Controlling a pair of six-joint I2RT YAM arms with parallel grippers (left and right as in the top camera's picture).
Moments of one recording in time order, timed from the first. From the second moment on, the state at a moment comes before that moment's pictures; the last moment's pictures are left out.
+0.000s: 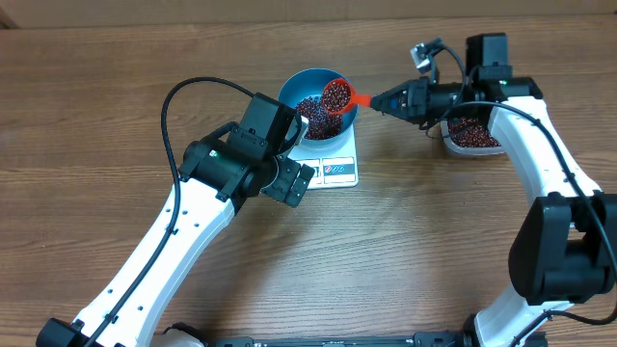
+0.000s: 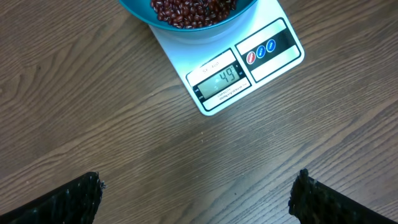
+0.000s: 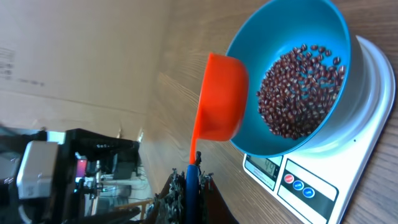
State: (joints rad) left arm -0.50 1.46 1.35 -1.02 -0.06 0.00; right arm 0.04 1.86 1.47 -0.66 -1.12 0.16
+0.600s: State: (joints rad) left arm -0.50 1.46 1.35 -1.02 -0.06 0.00; right arm 0.16 1.86 1.66 -0.82 -0.78 0.20
